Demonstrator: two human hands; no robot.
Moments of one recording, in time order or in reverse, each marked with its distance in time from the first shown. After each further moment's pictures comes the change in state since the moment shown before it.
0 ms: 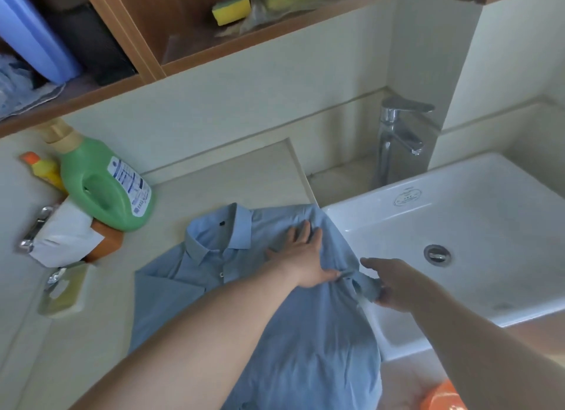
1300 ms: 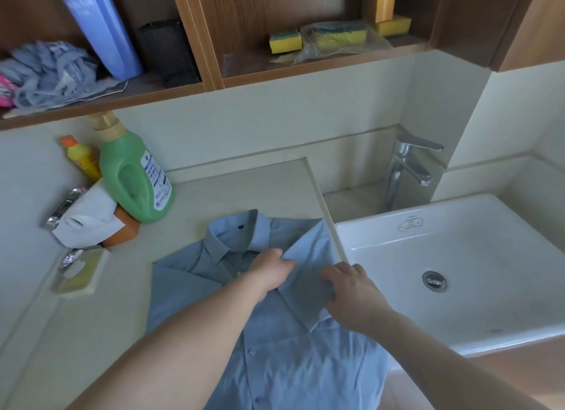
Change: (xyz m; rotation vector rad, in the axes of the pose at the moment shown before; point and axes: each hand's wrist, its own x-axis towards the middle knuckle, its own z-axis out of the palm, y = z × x) left_hand -0.040 -0.079 0.013 -0.950 0.268 -0.197; right_hand -0.103 0.023 0.090 -1.472 0.126 -0.904
